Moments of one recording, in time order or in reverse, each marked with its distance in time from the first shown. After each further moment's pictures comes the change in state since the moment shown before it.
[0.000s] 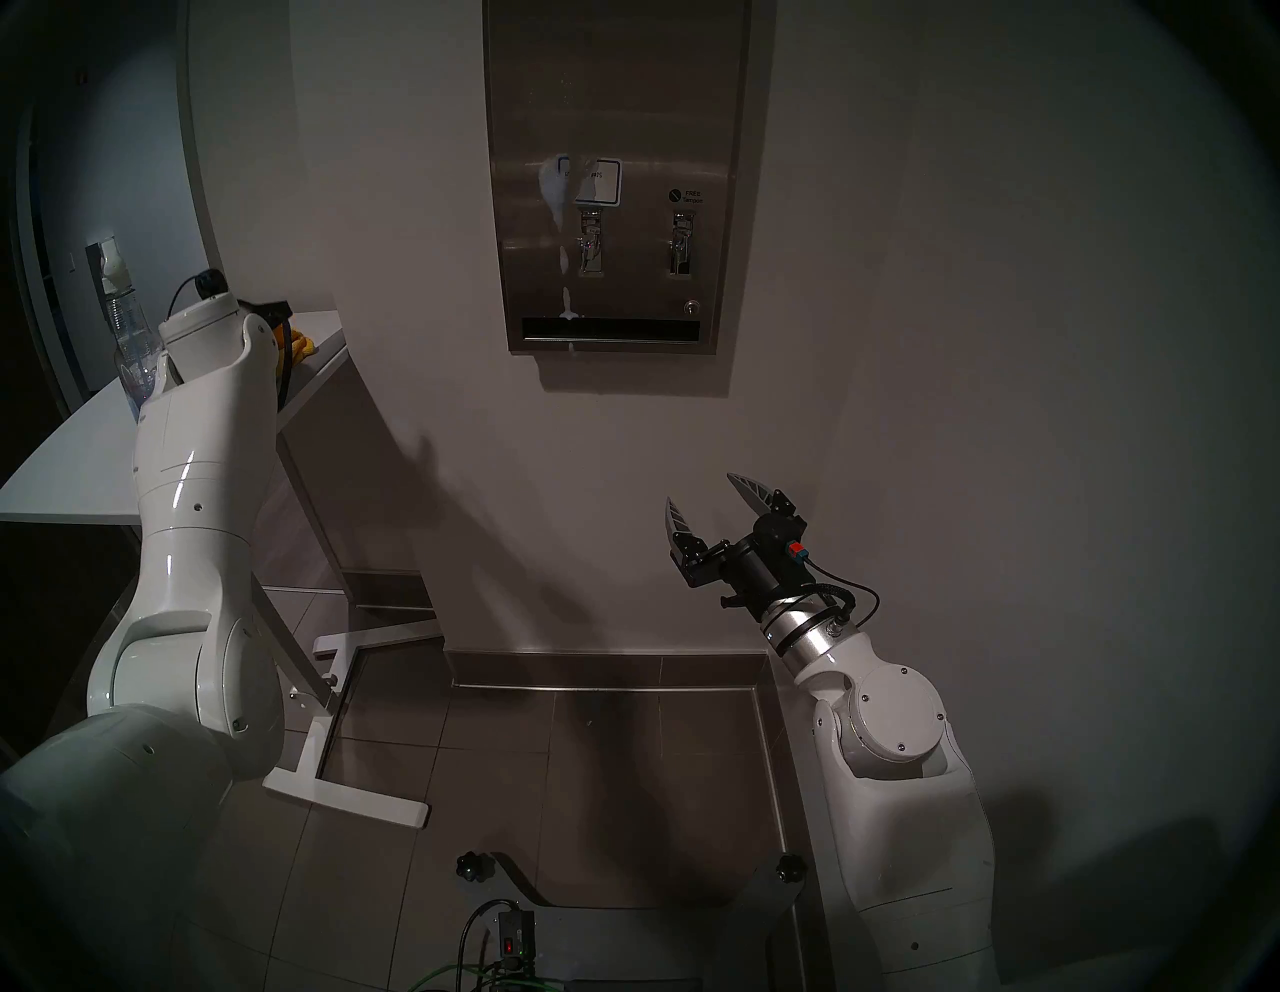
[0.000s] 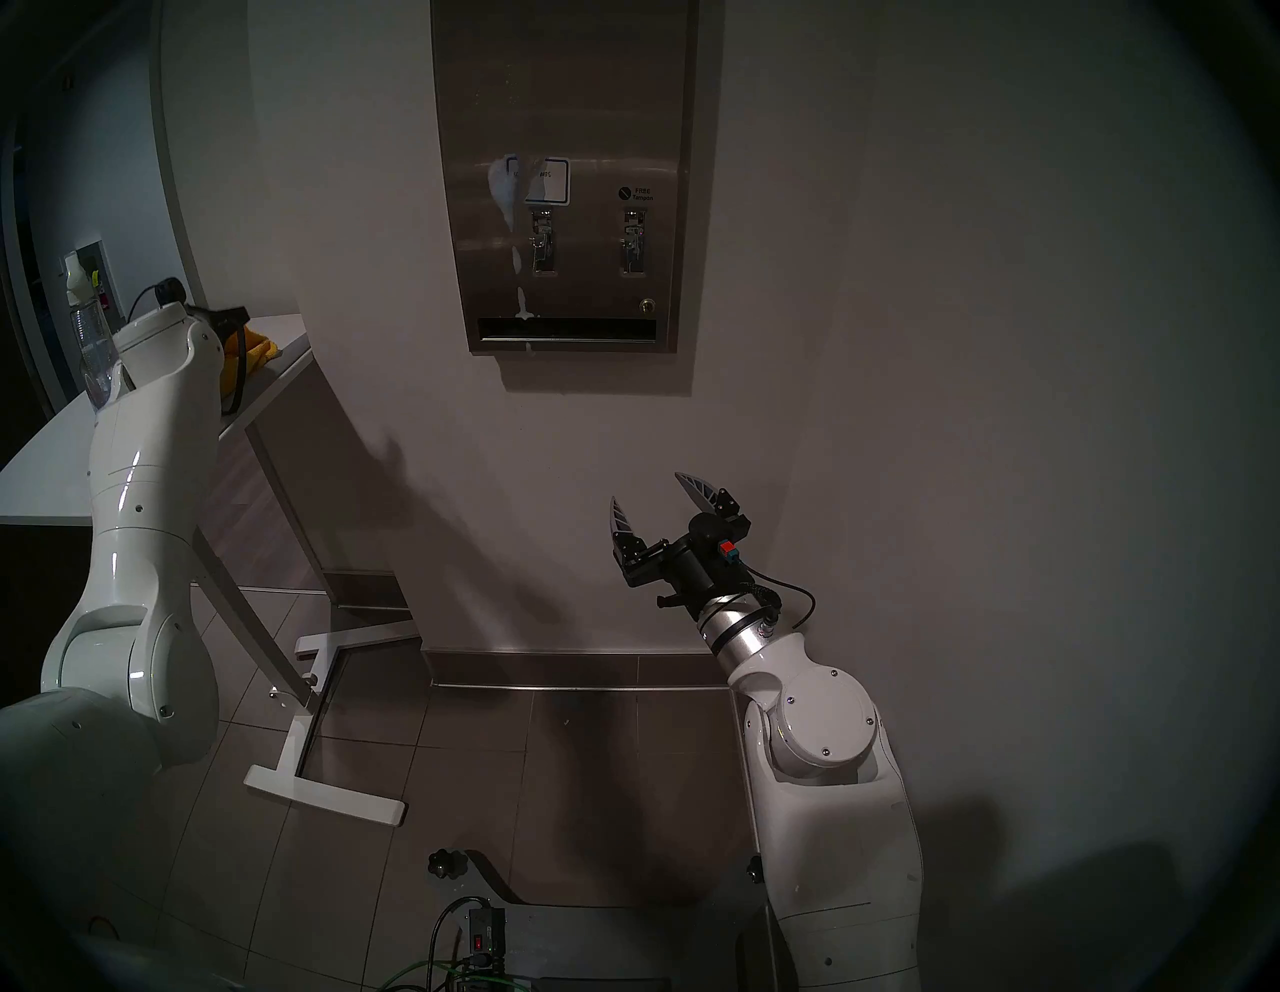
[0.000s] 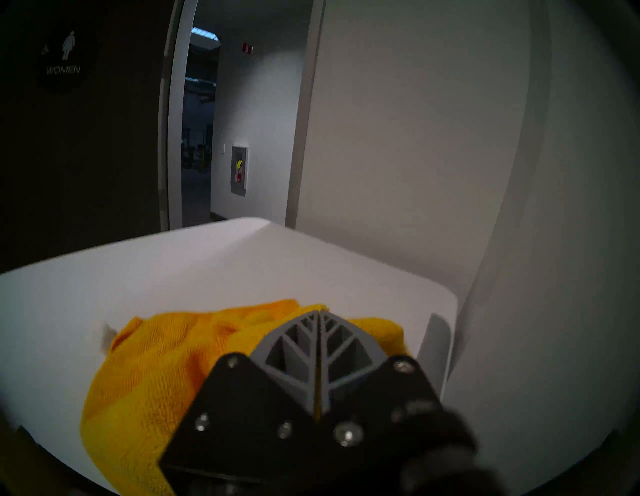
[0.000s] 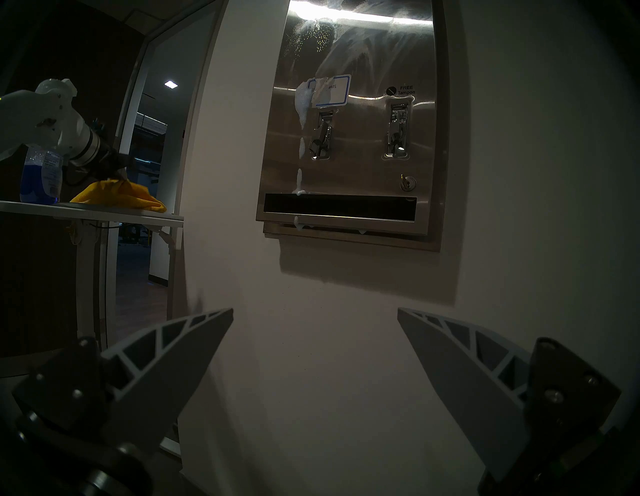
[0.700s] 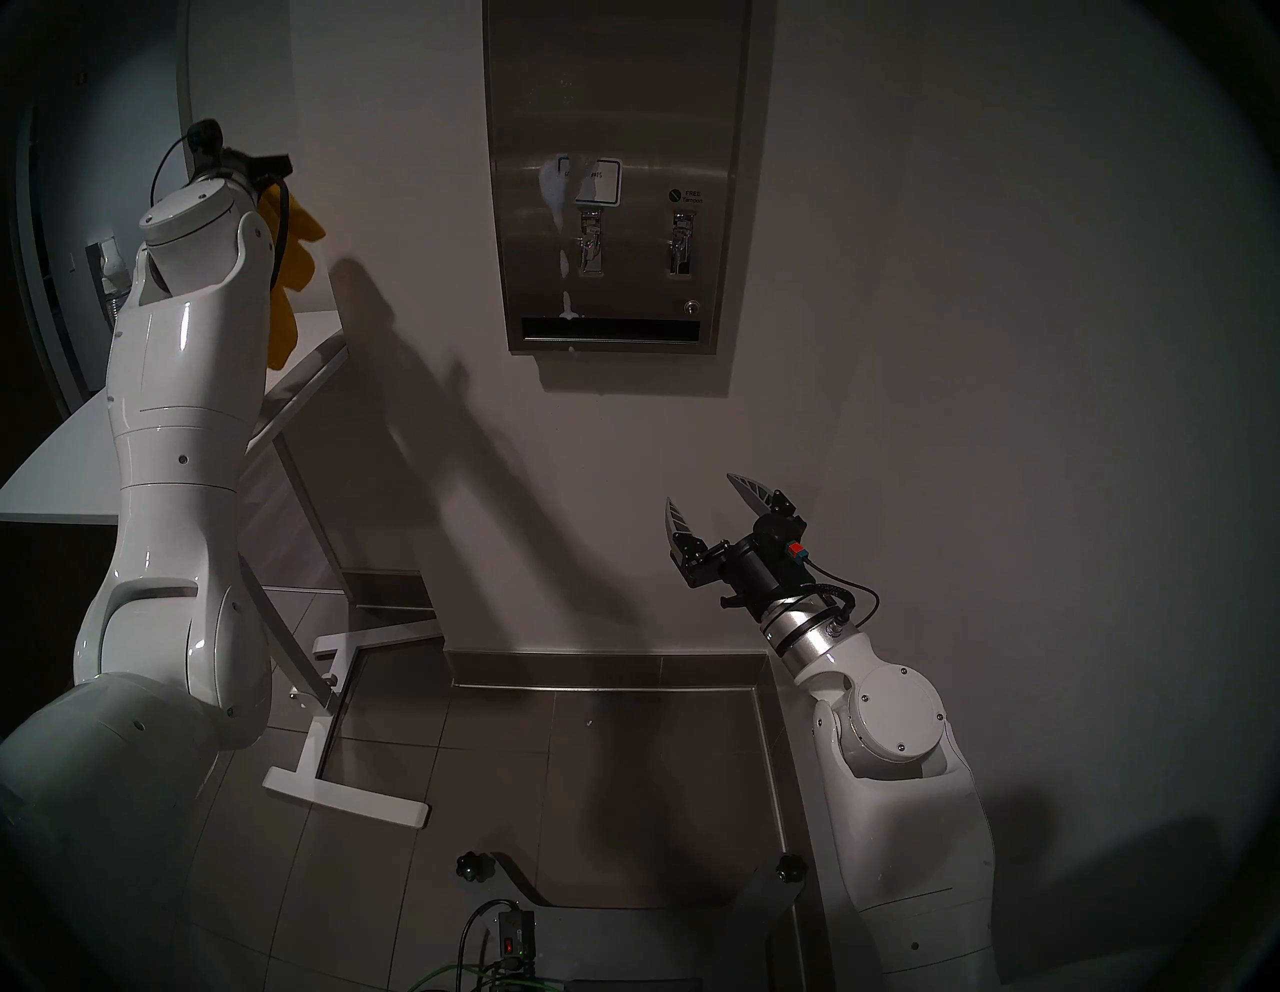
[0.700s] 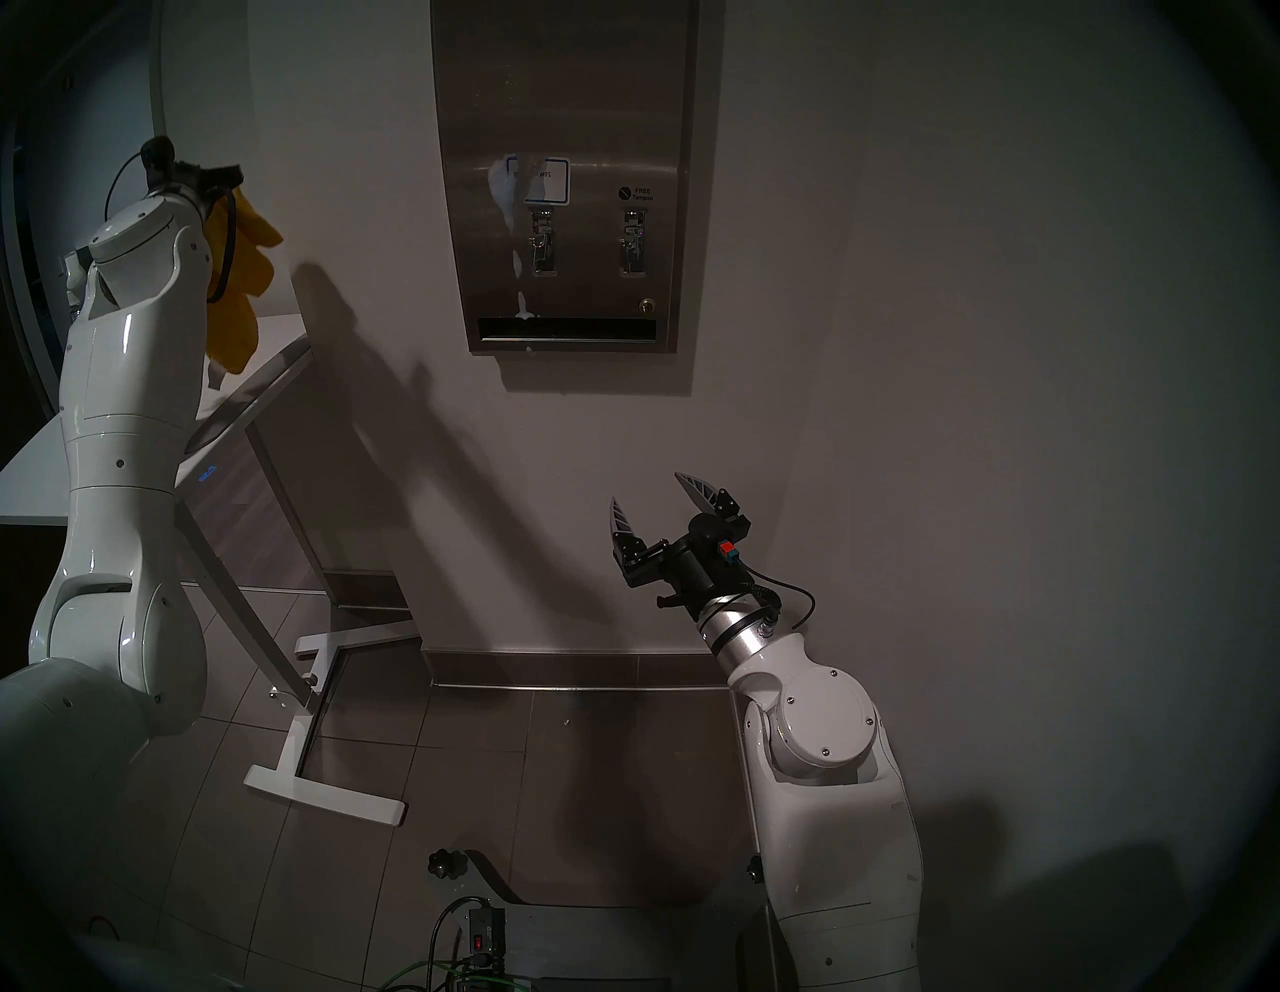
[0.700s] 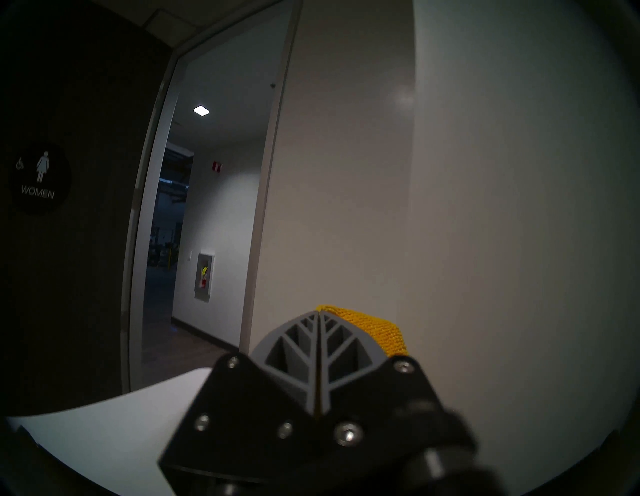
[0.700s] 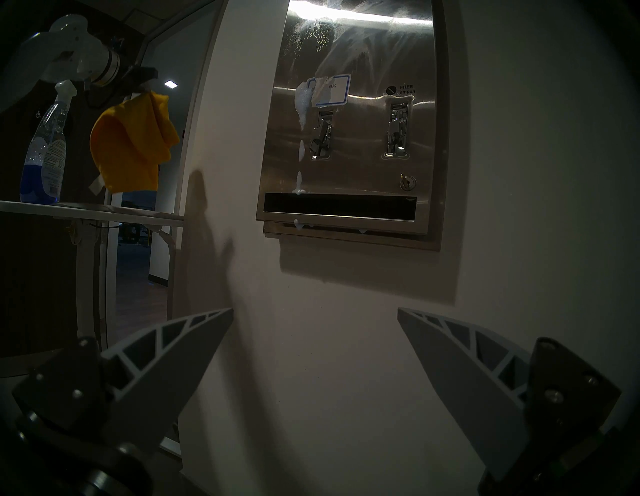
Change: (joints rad) left arm -0.077 0.020 0.097 -0.220 0.045 -0.062 -0.043; right arm 0.000 0.002 -0.001 0.000 0.001 0.000 -0.002
